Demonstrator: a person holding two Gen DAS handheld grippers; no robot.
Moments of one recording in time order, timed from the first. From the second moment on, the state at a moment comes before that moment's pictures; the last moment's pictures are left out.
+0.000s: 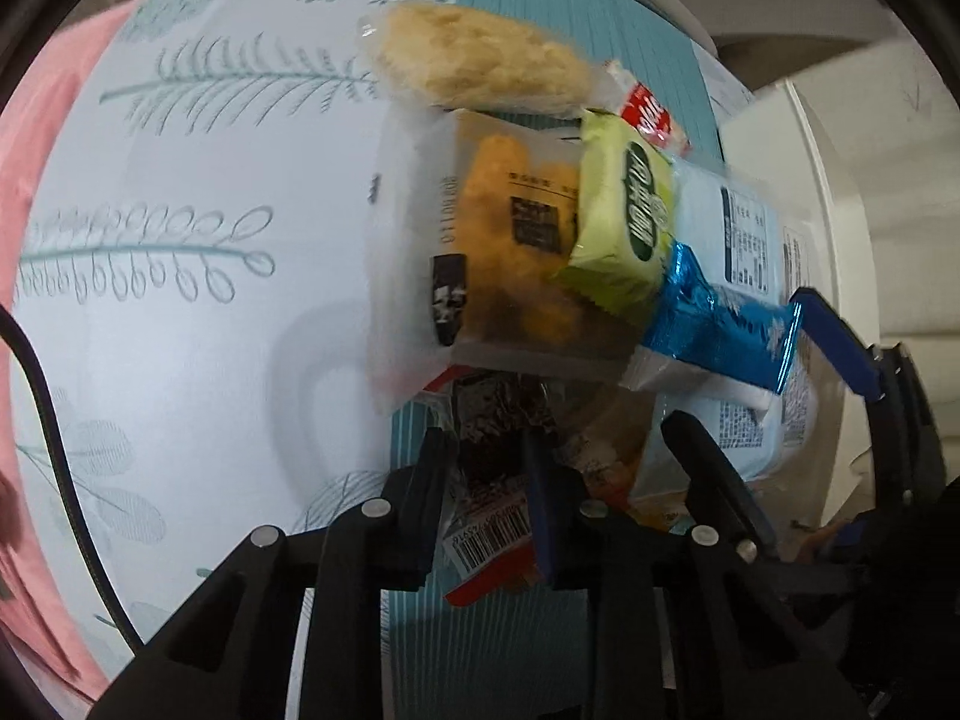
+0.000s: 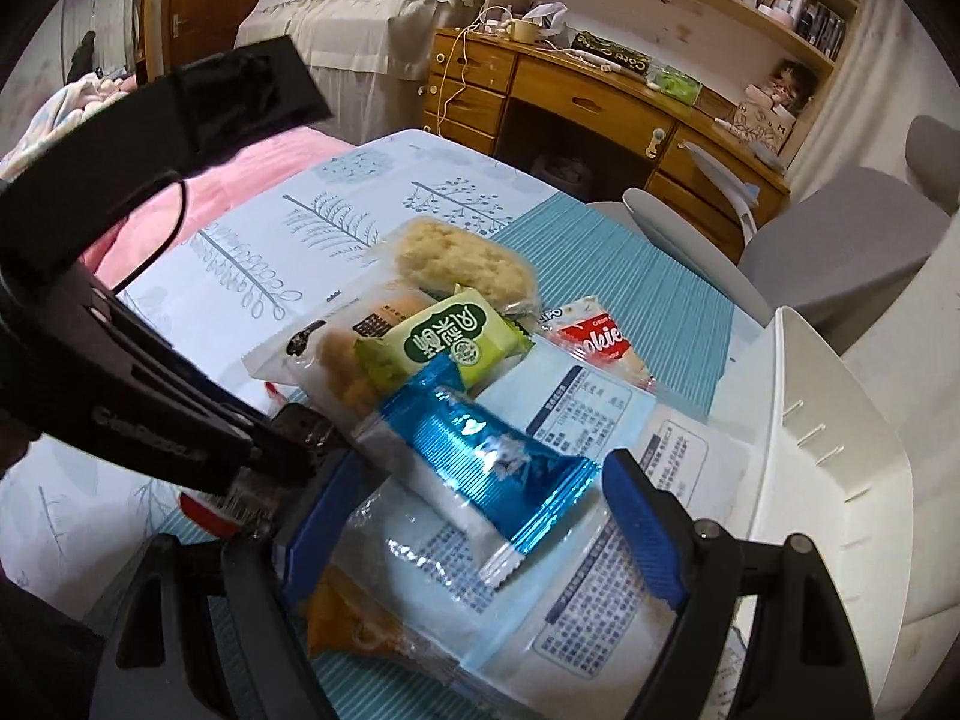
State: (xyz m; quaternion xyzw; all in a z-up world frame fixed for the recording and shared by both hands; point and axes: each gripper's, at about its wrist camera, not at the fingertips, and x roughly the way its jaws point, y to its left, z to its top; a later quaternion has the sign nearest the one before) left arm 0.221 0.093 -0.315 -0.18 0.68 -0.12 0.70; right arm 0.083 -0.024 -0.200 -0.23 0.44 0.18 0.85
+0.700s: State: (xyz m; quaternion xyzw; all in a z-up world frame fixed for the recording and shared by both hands) left arm 0.189 0.141 -0.308 -0.23 0.67 -0.10 0.69; right arm 0.074 -0.007 -0.203 -0.23 0.46 0.18 0.83
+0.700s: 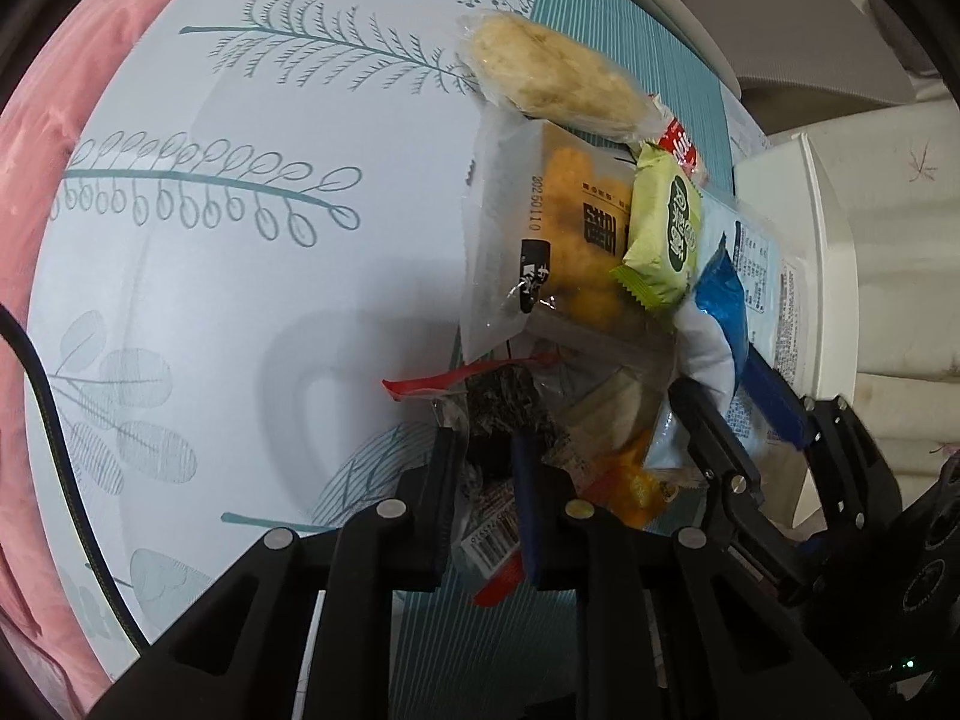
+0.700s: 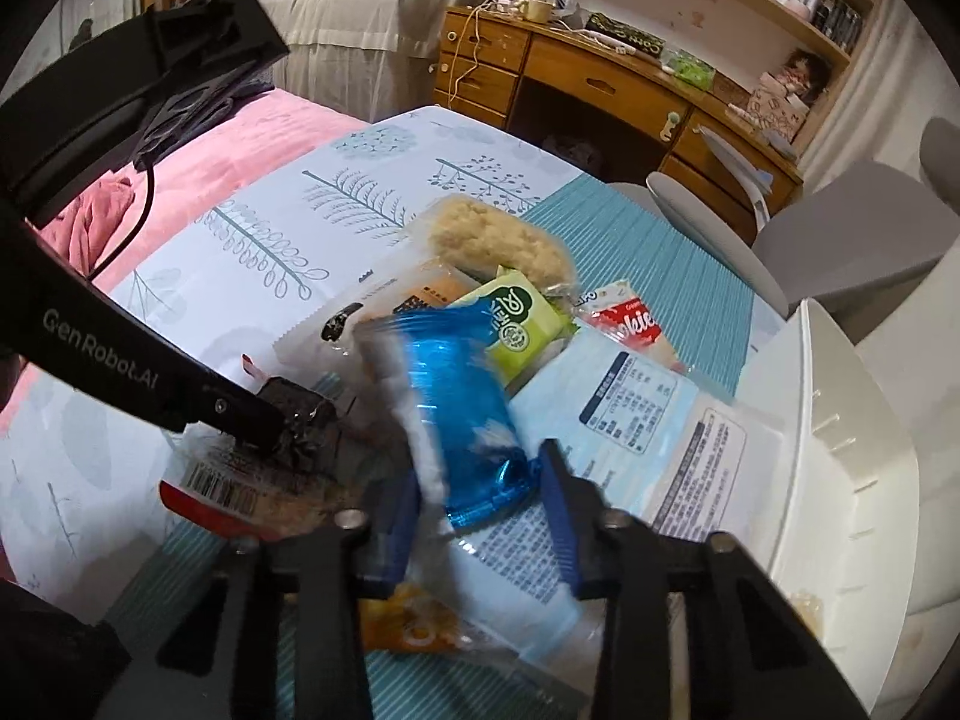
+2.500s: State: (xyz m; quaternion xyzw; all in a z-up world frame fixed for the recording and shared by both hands) left arm 0.144 0.011 -0.106 -0.24 0.51 -0.19 0.80; right arm -0.012 -0.195 -0.091 -0.01 0.44 0.07 0.90
